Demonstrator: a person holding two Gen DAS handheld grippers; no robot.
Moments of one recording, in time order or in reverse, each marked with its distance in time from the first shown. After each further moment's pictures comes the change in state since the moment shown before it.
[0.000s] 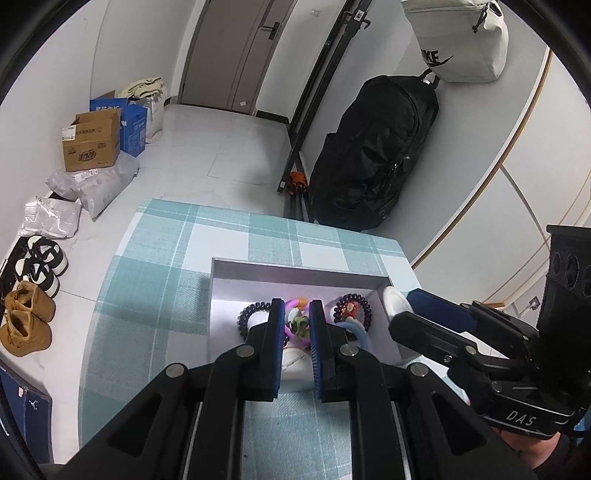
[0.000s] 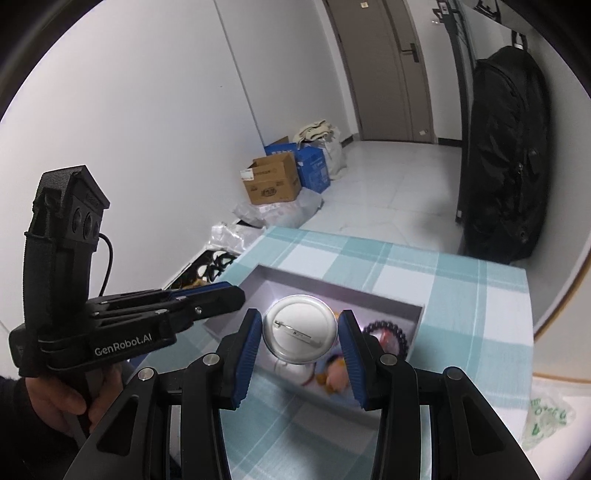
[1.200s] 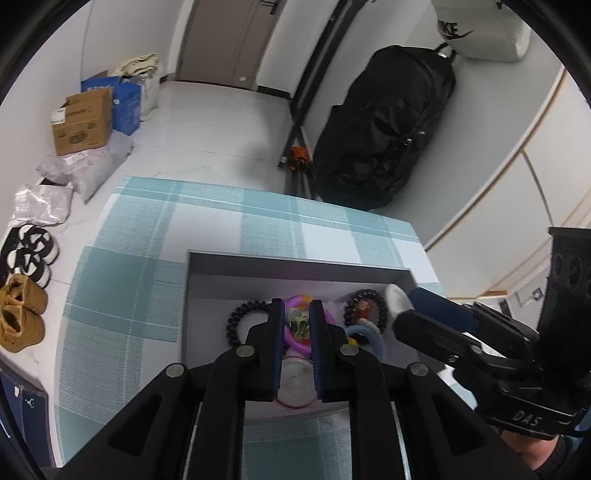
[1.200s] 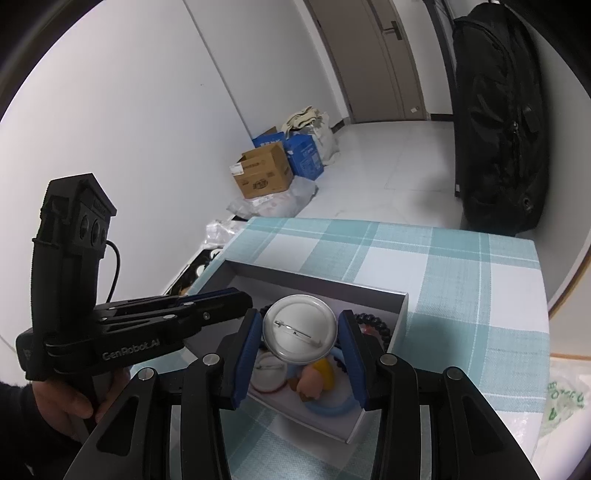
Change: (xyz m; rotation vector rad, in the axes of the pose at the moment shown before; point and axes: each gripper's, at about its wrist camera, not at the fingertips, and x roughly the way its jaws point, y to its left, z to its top) left arm 0.040 0.000 0.006 -0.018 0.100 0.019; right arm 0.024 -0.036 -0.006 0.098 0.040 0.022
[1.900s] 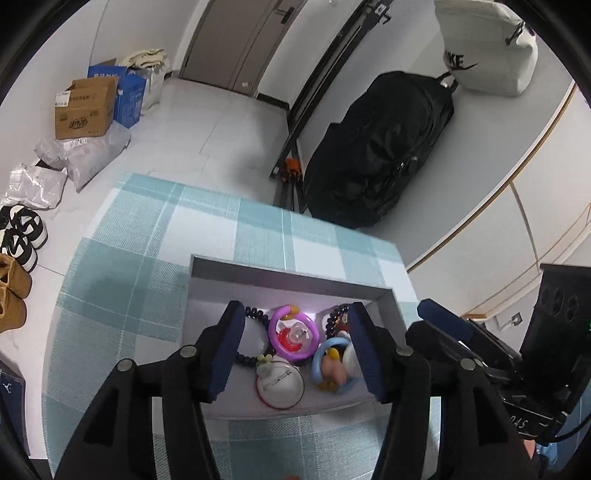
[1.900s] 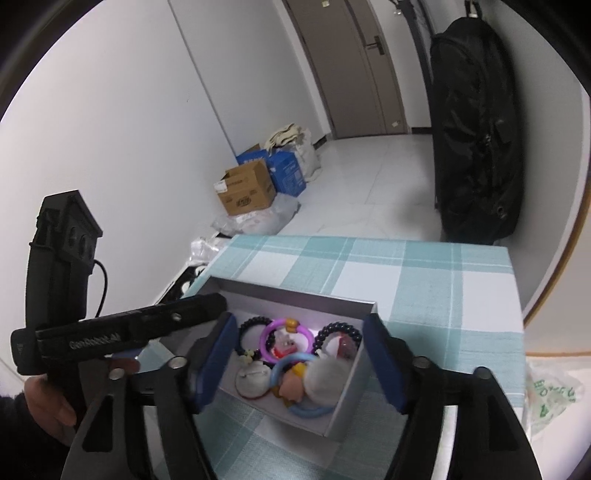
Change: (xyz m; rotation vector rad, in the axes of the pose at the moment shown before) left arm -0.016 0.008 0.000 -0.078 -0.054 -0.082; right arm -0.020 -0.005 -0.002 0.022 -0.078 -0.071
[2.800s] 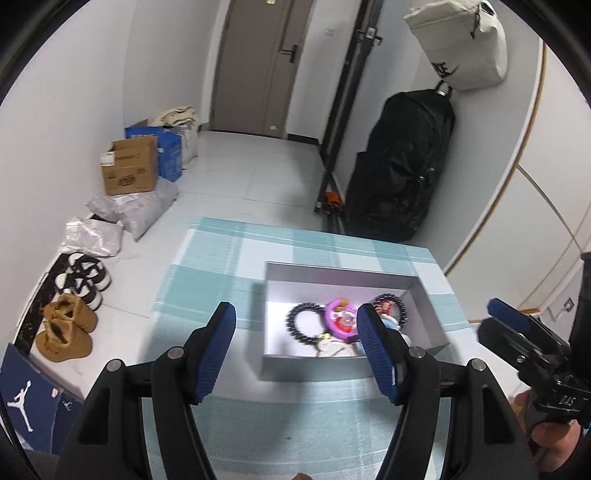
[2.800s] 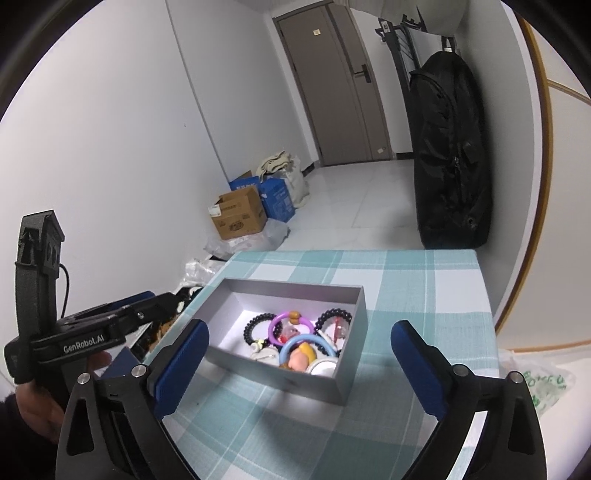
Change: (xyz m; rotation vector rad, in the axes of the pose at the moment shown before) left arm -0.060 -0.003 -0.028 0.126 -0.155 0.237; right arm -0.051 0.016 -0.028 0.004 -0.116 -0.052
